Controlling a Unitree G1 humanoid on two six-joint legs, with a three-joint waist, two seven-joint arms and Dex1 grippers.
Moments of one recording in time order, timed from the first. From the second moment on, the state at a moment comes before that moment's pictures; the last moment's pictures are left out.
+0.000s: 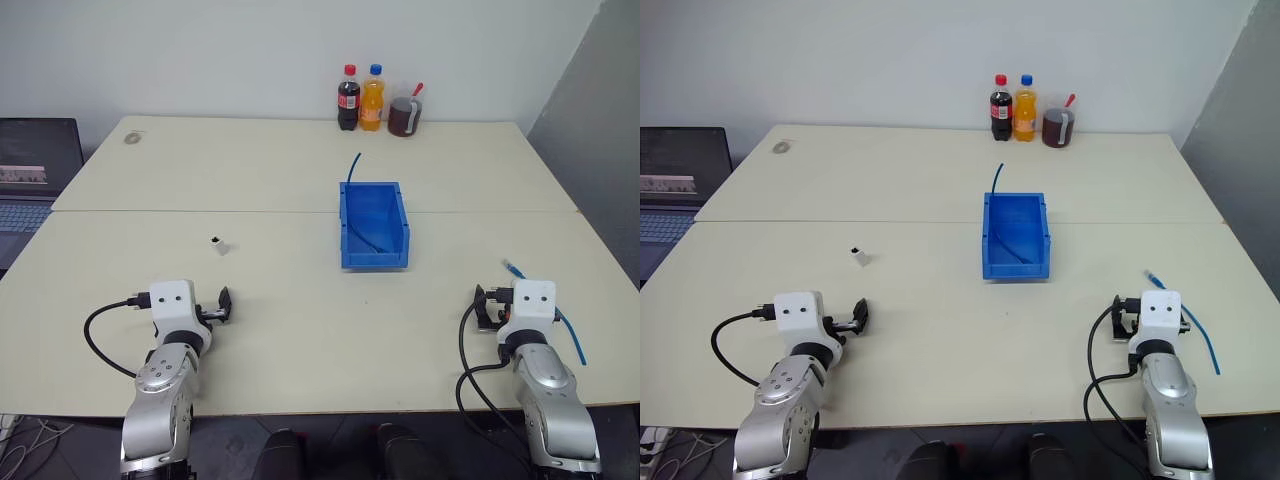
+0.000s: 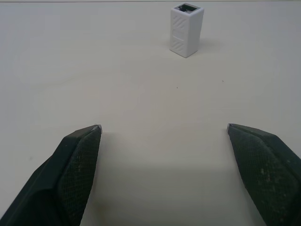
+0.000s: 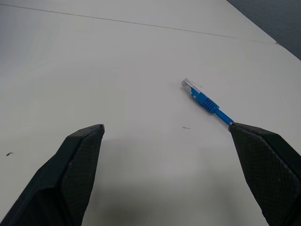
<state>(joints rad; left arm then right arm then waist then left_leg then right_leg) 0.02 0.22 0.27 -0.27 -0.16 0.49 -0.06 0.07 -0.18 -0.17 -0.35 0.00 0.45 0.00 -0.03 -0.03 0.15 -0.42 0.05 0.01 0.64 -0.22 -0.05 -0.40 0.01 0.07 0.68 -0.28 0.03</state>
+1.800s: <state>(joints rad) -0.88 0.15 -0.39 0.38 -0.19 0.17 -1.15 -0.31 -0.80 -0.32 0.55 0.29 0.31 0.92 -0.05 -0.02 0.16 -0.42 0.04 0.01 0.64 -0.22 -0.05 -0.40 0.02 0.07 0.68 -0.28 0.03</state>
